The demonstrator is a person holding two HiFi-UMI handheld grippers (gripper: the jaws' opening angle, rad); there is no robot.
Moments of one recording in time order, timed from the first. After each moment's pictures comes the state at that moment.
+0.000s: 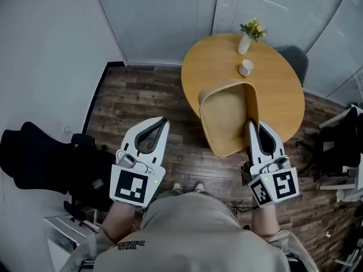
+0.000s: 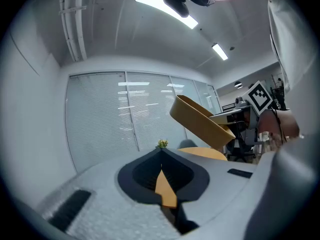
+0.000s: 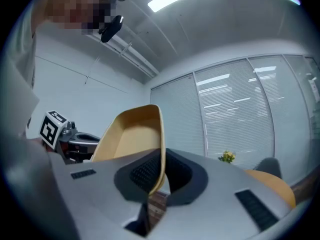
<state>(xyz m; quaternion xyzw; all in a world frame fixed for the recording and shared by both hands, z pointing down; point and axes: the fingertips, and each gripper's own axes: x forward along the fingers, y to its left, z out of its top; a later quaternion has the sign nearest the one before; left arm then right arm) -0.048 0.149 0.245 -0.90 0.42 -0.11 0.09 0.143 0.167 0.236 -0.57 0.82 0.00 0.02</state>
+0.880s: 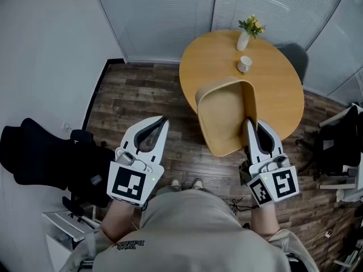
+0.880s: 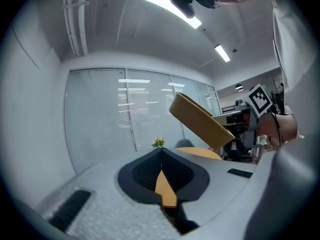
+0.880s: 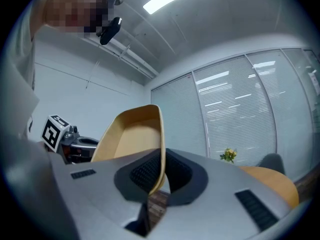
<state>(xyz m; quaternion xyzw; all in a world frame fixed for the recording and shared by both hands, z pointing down) -0.032 0.162 0.252 -0.90 0.42 -0.10 0.06 0.154 0.179 0.239 -0.55 0.83 -0.02 0.03</state>
